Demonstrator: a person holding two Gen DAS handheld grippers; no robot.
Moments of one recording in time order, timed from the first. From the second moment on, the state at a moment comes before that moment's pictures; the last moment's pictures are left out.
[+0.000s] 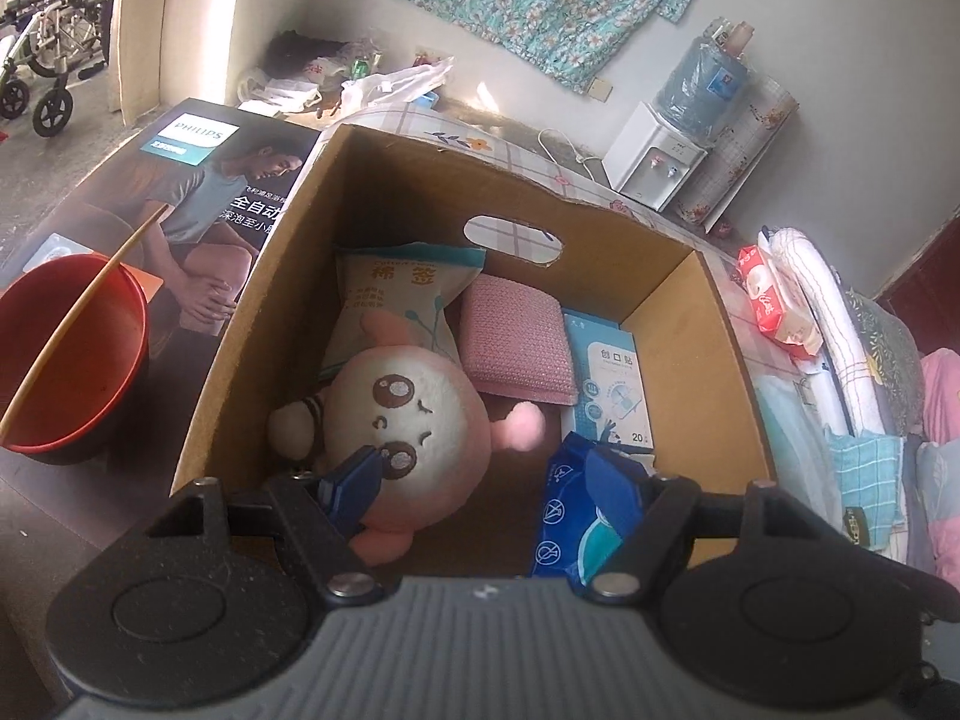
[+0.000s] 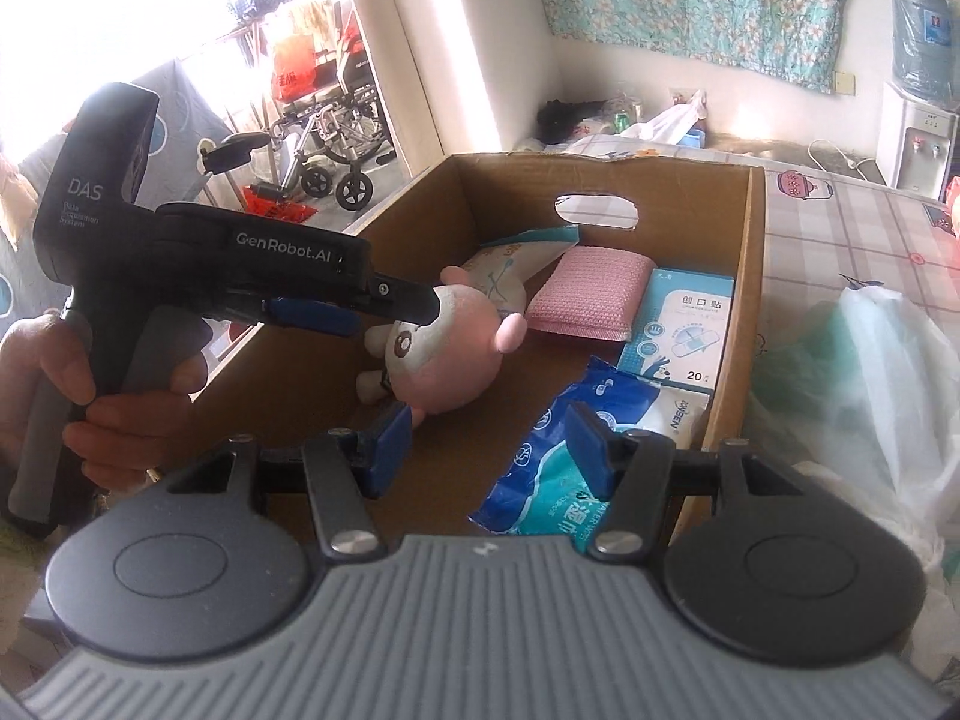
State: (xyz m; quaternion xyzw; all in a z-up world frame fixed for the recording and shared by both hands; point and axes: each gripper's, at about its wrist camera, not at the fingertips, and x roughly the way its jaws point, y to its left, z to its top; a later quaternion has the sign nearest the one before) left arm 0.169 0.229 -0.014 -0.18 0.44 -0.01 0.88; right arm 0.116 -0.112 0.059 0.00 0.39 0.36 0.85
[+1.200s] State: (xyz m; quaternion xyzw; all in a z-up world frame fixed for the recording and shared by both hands) left arm 0.252 0.203 -0.060 -0.11 0.64 -0.03 0.76; right arm 0.123 -0.169 0.044 0.07 0.38 0.35 0.85
